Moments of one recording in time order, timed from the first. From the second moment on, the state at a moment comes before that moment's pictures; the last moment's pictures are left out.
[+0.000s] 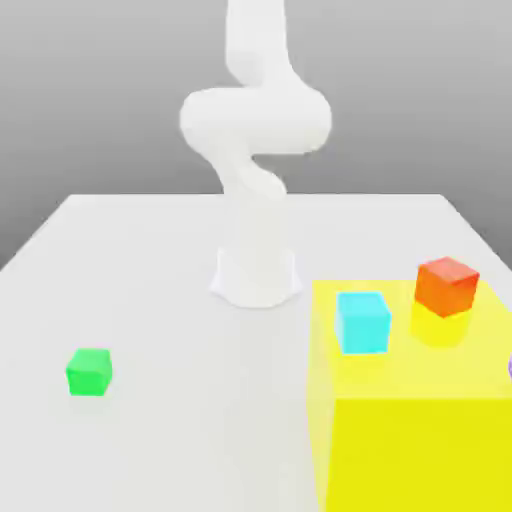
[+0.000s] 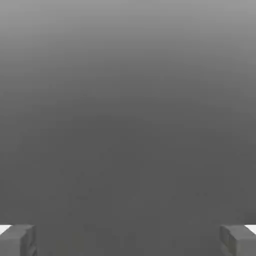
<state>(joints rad) -0.08 -0.72 0.00 -2.35 -0.01 2.35 0.89</state>
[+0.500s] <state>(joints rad) -0.49 -0.17 -0.07 -2.68 -0.07 2.71 1.53</state>
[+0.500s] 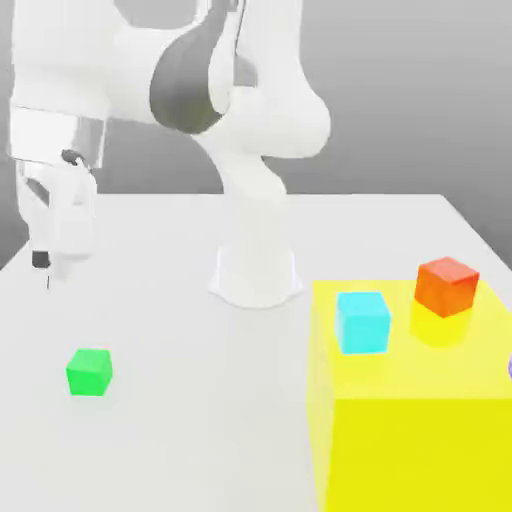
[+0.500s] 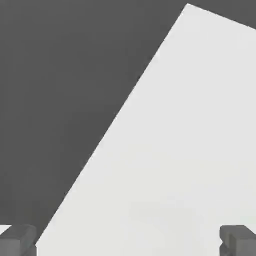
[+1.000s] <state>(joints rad) -0.68 0.29 -0.03 -2.76 0.11 3.05 1.62</state>
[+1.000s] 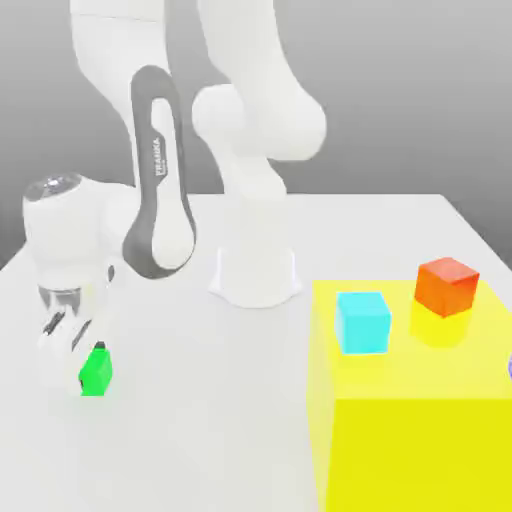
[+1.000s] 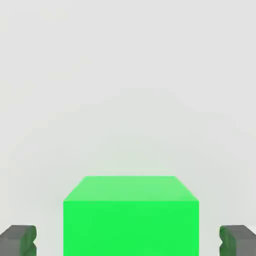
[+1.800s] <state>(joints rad) -0.19 -0.04 0.16 -2.48 -0.10 2.48 1.24</state>
